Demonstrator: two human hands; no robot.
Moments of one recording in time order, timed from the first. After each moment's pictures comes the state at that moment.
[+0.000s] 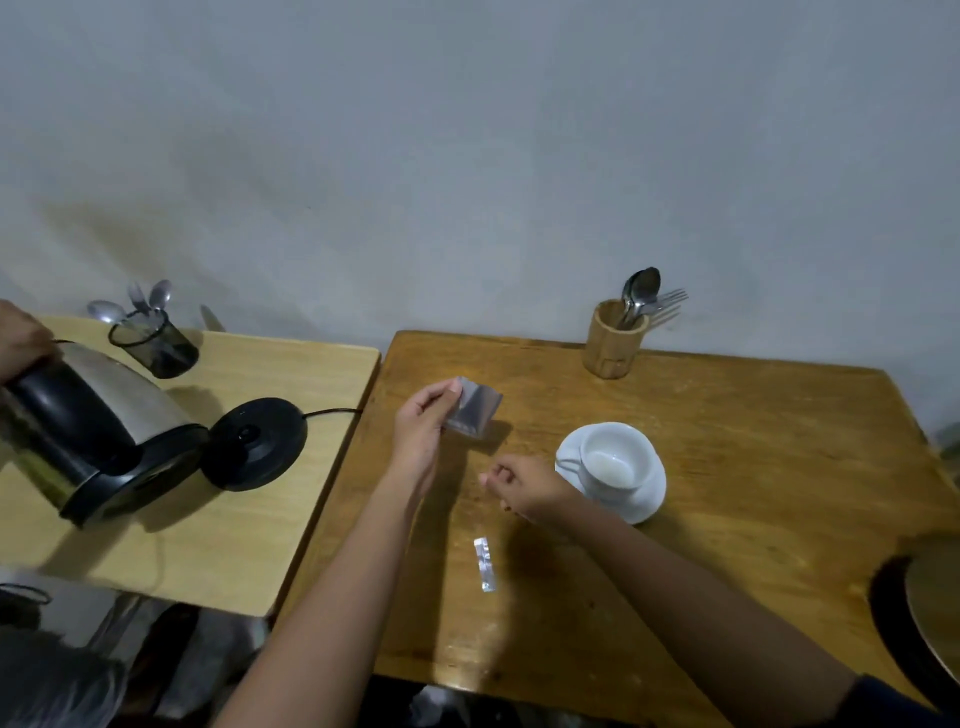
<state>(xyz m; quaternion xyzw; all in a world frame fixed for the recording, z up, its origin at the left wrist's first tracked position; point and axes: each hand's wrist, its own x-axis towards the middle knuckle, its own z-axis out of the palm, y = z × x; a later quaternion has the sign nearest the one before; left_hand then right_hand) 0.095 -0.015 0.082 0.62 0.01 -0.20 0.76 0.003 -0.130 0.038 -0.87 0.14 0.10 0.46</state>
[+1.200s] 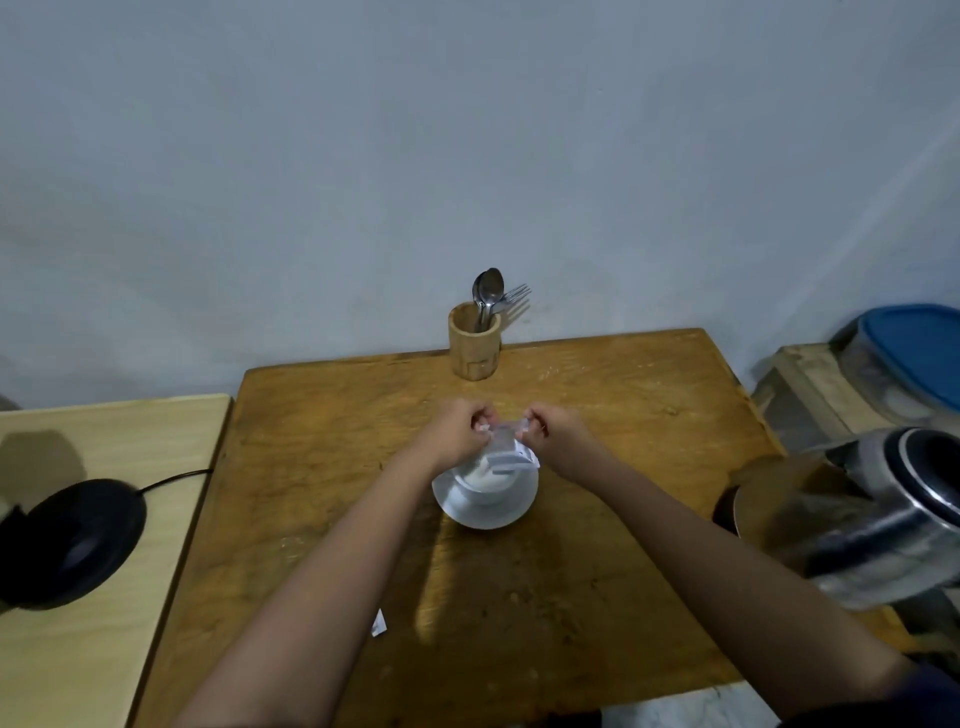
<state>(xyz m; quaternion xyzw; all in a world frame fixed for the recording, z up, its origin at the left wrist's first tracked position) 0.052 -0.173 0.089 0.82 -0.42 -0.27 0.29 -0.070 -0.281 0.080 -0.87 0.27 -0.05 0.41</state>
